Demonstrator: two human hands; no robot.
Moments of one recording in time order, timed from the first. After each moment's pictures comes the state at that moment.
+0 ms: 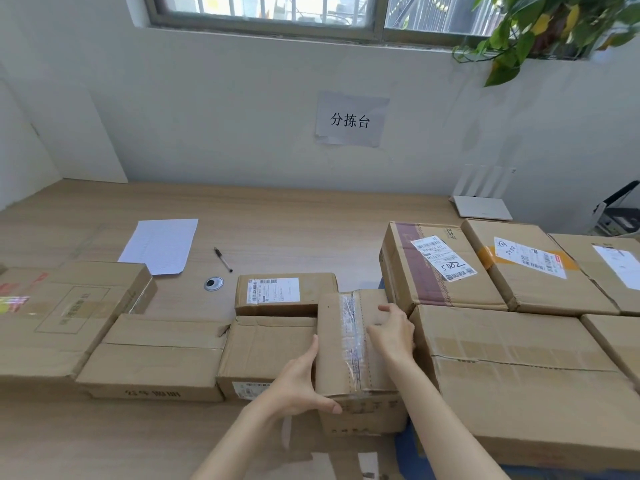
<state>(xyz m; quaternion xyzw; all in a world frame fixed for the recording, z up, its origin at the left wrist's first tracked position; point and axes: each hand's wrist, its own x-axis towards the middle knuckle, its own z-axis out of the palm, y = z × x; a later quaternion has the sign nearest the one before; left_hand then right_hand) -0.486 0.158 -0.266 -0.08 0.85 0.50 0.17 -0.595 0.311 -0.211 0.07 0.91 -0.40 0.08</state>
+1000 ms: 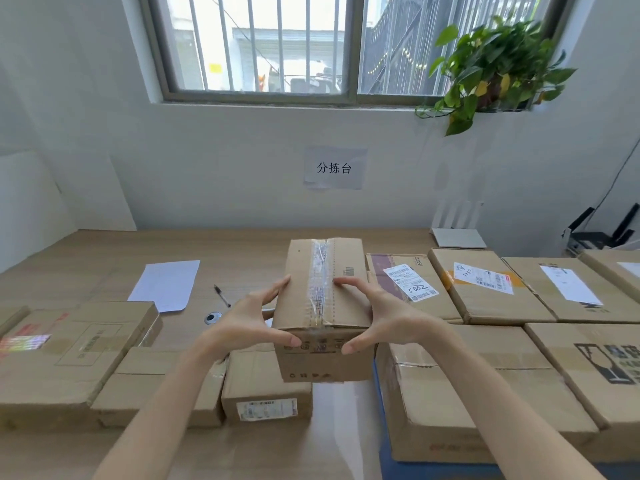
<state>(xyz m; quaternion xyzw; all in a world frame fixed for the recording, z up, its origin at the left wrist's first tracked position) -0.465 0.126 -0.073 -0.03 0.85 0.52 0.04 -0.578 0.373 -0.068 -0.38 0.83 -0.35 0.21</state>
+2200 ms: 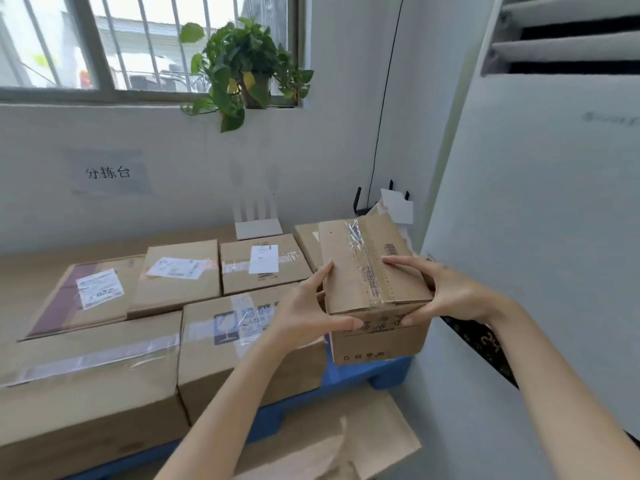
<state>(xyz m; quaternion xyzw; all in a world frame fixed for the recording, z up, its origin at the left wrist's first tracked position) -0.603 0.822 -0.058 0.15 0.85 0.50 0.01 -0.624 1.087 -0.015 -0.23 0.86 -0.43 0.12</state>
